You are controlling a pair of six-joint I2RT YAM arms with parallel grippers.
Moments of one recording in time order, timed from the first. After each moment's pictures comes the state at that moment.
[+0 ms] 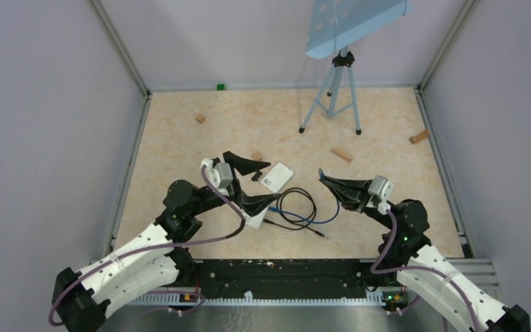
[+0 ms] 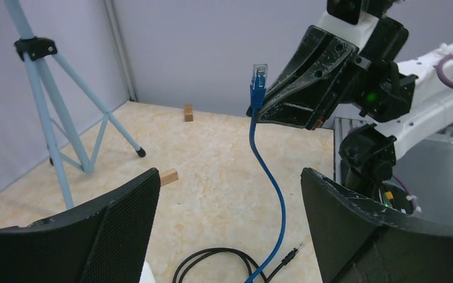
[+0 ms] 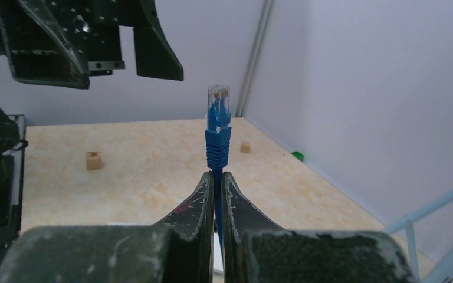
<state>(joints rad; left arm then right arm) -0.76 0.75 0.52 0.54 0.48 -0.15 0.58 0.45 0.23 0.64 -0.44 -0.05</state>
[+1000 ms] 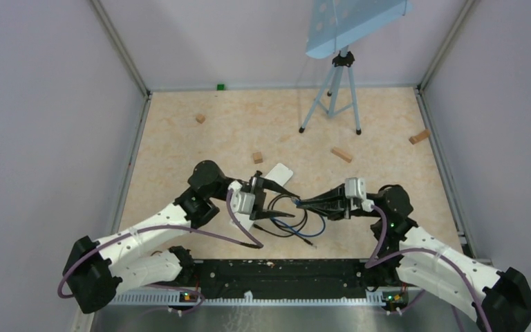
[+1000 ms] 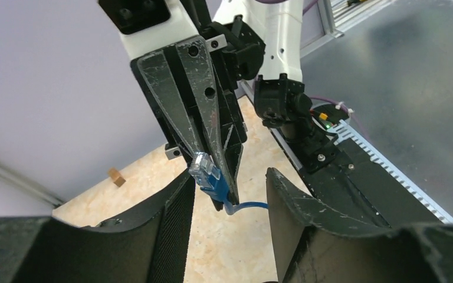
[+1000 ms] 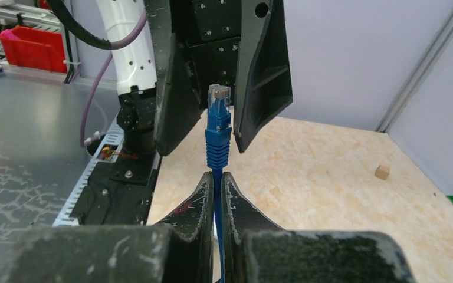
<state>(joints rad) -0.82 1.01 0.66 0.57 1.07 0.29 0.70 0.72 0.32 0.79 -0.85 0.05</state>
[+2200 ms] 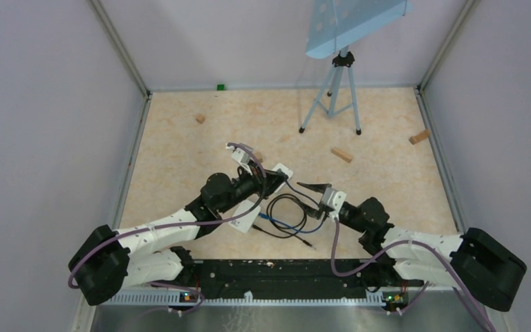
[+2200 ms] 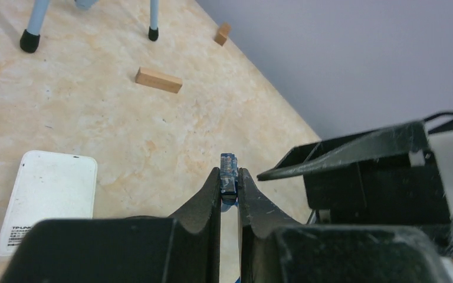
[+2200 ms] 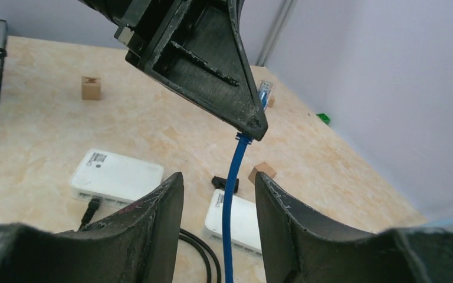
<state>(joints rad) -0.83 1.10 0.46 0.65 0.15 -0.57 0.85 0.99 0.13 1.07 -0.31 -0.29</state>
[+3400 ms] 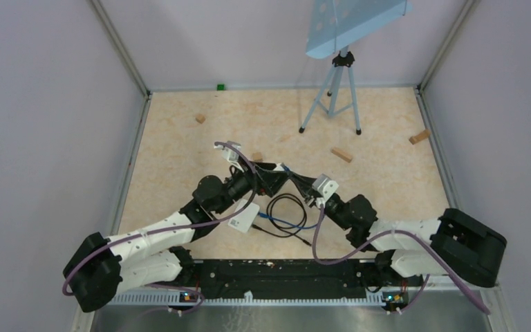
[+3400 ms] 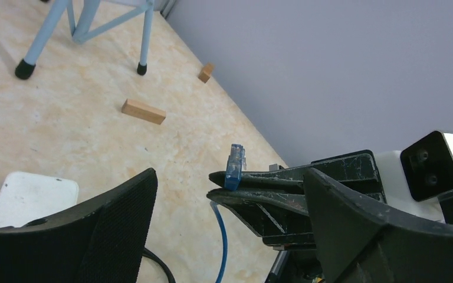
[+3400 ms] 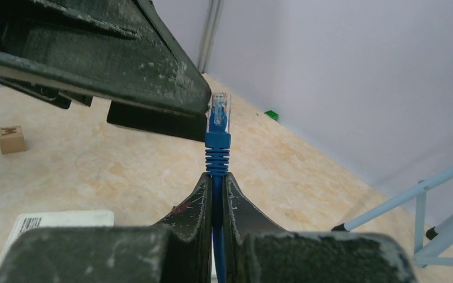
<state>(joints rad) -0.83 1.05 0.45 0.72 0.06 -0.70 0.98 1.27 0.24 1.32 0.09 -0.31</state>
